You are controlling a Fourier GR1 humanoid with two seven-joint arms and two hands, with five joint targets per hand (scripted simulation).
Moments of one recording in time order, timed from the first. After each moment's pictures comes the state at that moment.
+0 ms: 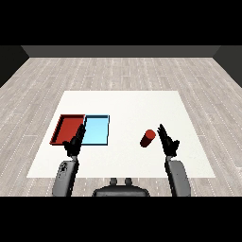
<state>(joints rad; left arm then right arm) 0.00 0.09 -0.02 -1.59 0.03 0.00 -0.01 0.00 -0.11 0.00 -1.57 -0.01 0.03 0.00</state>
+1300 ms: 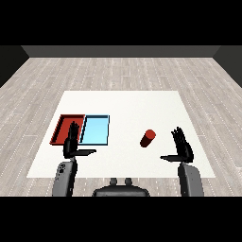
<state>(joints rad) 0.02 0.05 0.05 -1.61 0.04 -0.01 -0.37 0.07 -0.18 -0.21 -1.51 -0.20 0.32 -0.35</state>
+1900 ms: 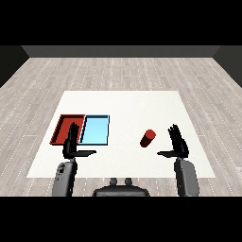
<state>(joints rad) 0.03 0.05 0.05 -1.61 0.03 -0.02 -0.39 -0.02 -0.16 -0.21 -1.40 -0.19 0.32 -0.36</state>
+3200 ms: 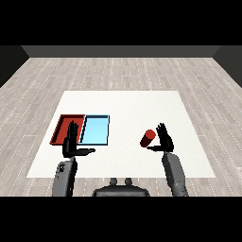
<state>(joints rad) 0.02 0.04 0.06 -1.62 0.07 -0.03 -0.36 -0.18 -0.09 -0.17 -1.11 -0.21 0.27 -0.42</state>
